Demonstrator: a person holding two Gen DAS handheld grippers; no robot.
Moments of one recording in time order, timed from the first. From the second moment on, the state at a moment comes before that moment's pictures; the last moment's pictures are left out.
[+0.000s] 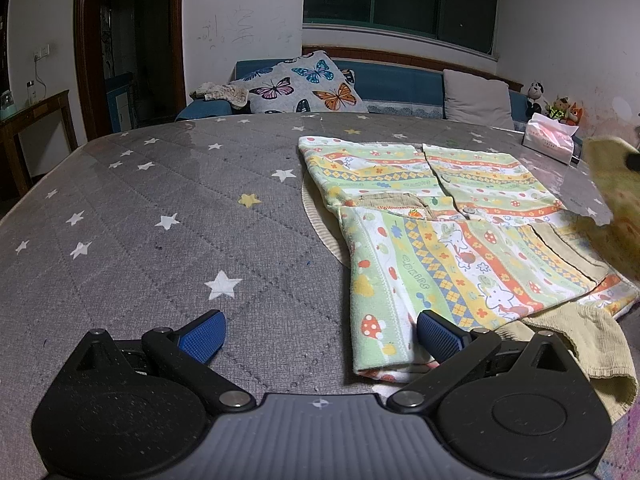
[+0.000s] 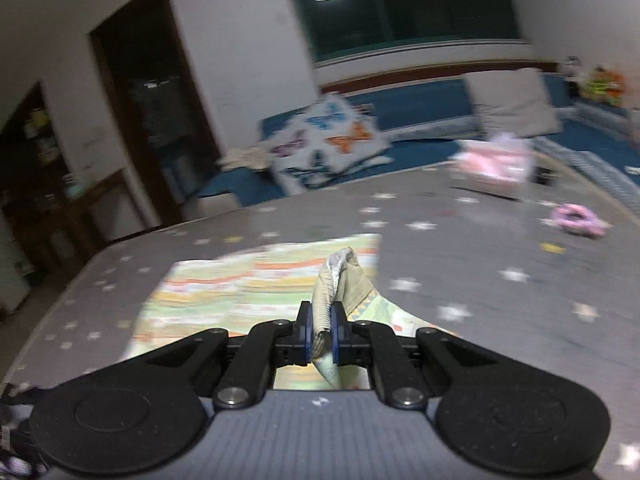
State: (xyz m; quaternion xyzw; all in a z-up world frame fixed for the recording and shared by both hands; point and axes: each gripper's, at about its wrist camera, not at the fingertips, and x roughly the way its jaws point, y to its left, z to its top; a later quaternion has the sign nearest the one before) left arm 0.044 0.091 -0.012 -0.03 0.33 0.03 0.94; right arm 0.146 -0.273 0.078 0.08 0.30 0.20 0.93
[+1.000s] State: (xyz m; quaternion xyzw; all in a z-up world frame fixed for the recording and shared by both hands) left arm 0.043 0.089 -0.005 -0.04 0.33 0.03 0.94; right arm 0.124 -0.214 0.053 -0.04 0.36 0.26 0.89
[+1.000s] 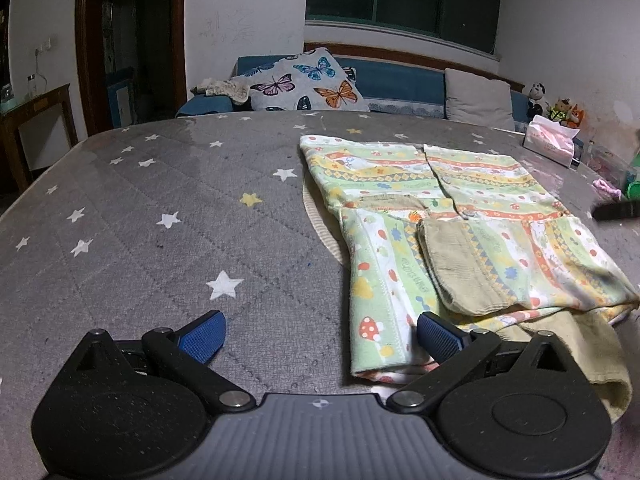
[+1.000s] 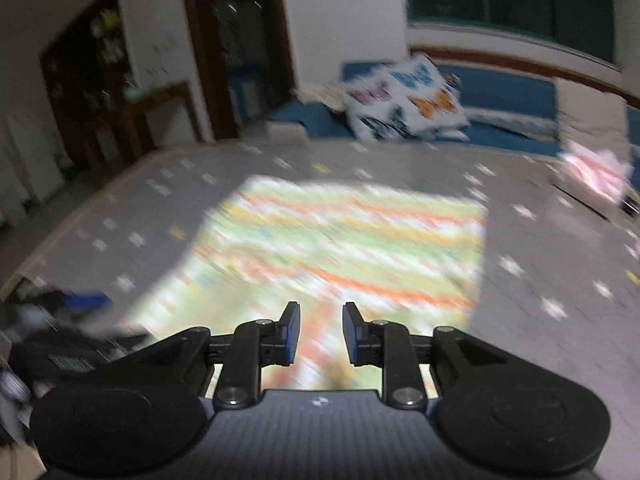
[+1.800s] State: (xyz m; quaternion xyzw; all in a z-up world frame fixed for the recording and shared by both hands) left arm 0.132 0.011 0.022 0.06 0.34 -0.01 0.94; right arm 0.175 -0.233 0.016 -0.04 0.38 0.23 0.89
